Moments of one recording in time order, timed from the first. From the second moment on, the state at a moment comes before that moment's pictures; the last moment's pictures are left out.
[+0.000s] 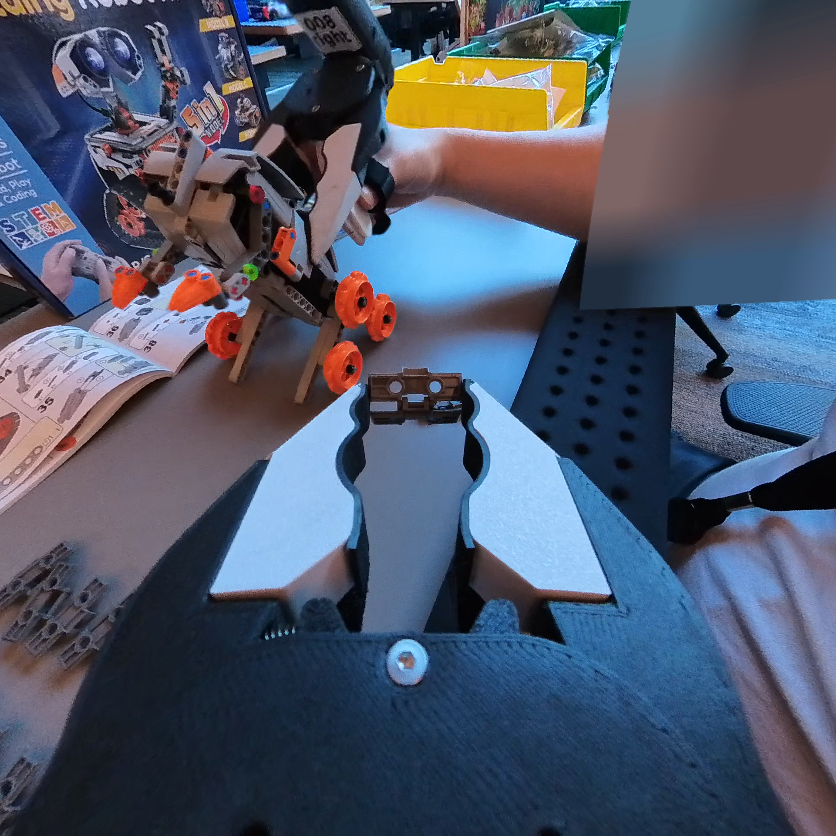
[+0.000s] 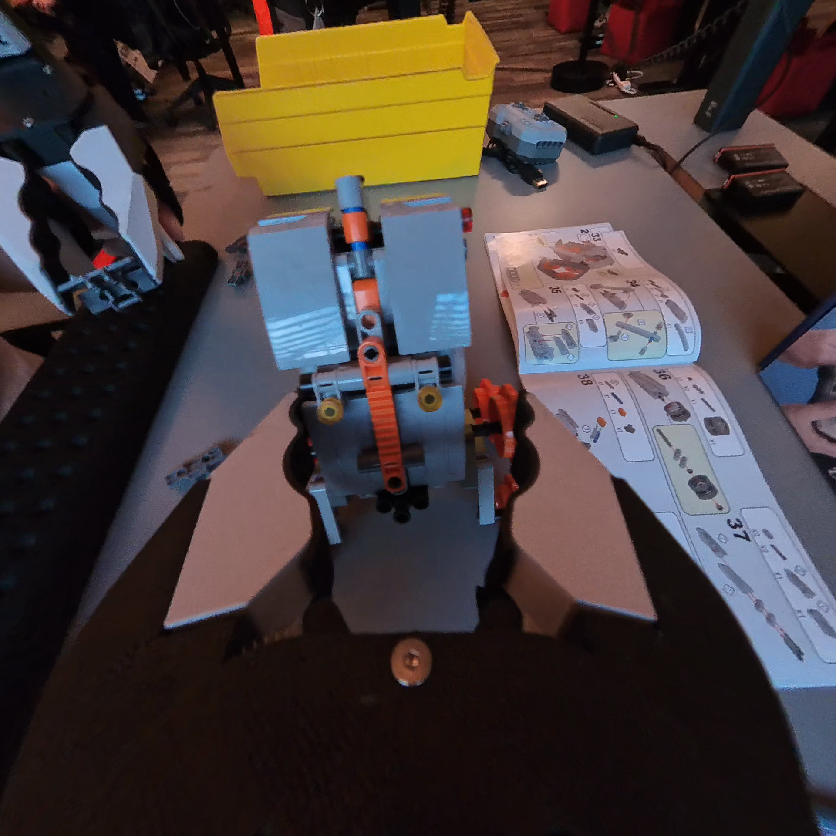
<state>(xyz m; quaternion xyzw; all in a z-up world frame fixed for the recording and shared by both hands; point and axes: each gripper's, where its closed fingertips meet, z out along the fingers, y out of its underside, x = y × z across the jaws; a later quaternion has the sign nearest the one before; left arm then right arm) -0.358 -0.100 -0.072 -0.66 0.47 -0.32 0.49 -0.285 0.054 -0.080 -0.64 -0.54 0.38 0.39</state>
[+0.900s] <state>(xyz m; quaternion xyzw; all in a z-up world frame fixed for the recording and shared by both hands) -0.330 -0.094 -0.063 -0.67 0.45 -0.36 0.47 -0.020 0.035 -0.080 -0.73 -0.46 0.31 0.39</state>
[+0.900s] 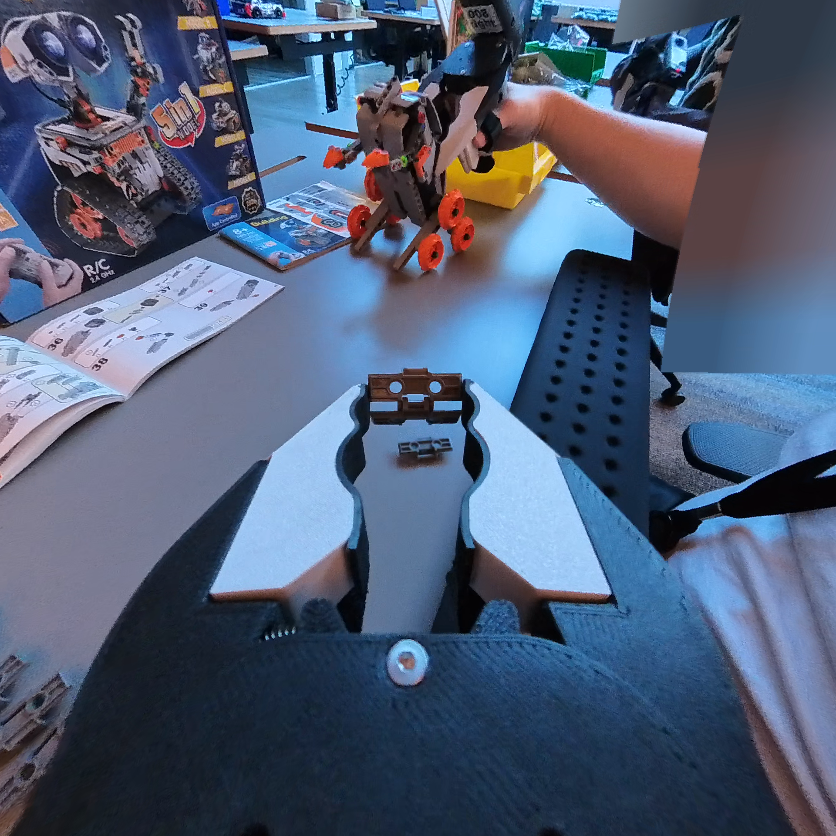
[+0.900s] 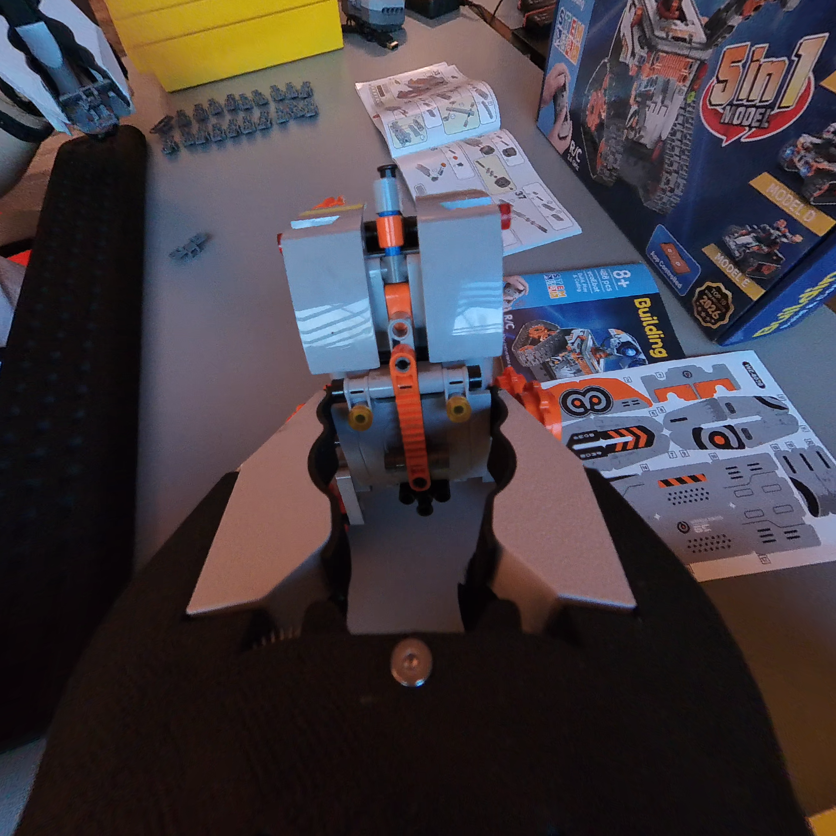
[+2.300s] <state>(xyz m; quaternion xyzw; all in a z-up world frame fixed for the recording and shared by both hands) -0.353 -0.079 -0.078 -0.64 0.45 -0.38 0.49 -0.303 -0.099 -0.158 -0.54 -0.72 0.37 0.22</state>
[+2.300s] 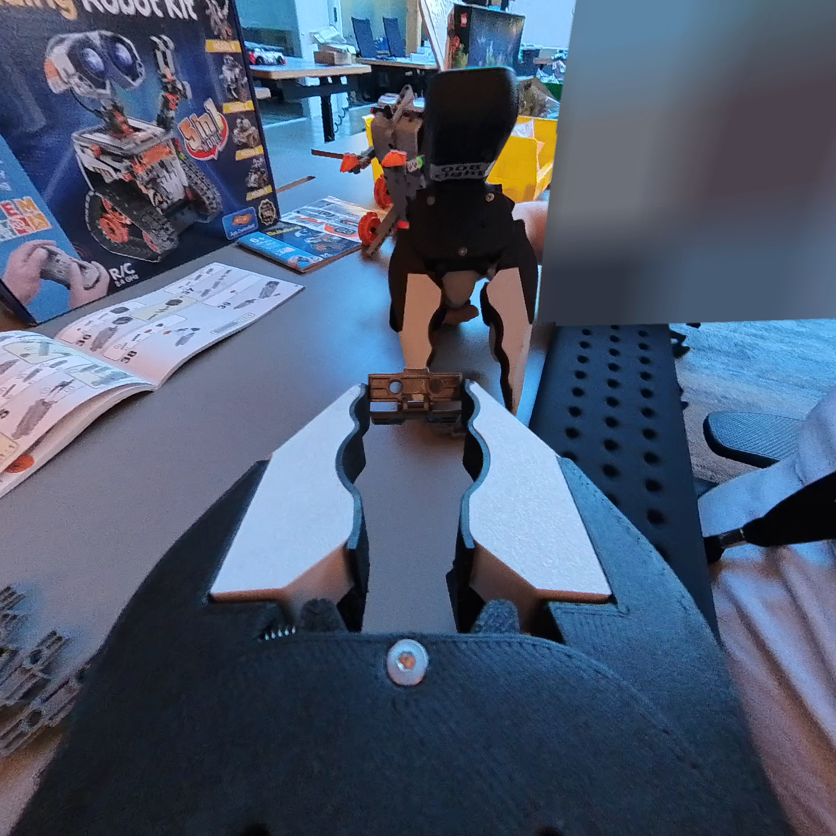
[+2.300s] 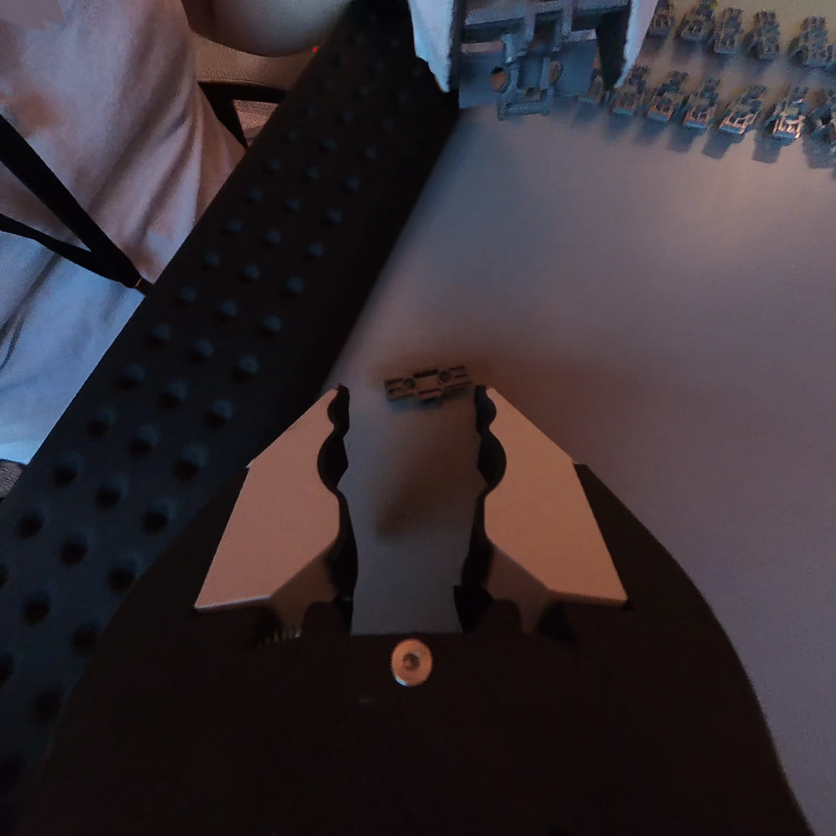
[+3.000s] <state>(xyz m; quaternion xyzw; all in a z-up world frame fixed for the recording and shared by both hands) -0.349 -0.076 -0.086 -0.66 0.45 -0.37 0.48 -0.300 -0.103 -0.159 -0.55 -0.71 0.37 0.23</state>
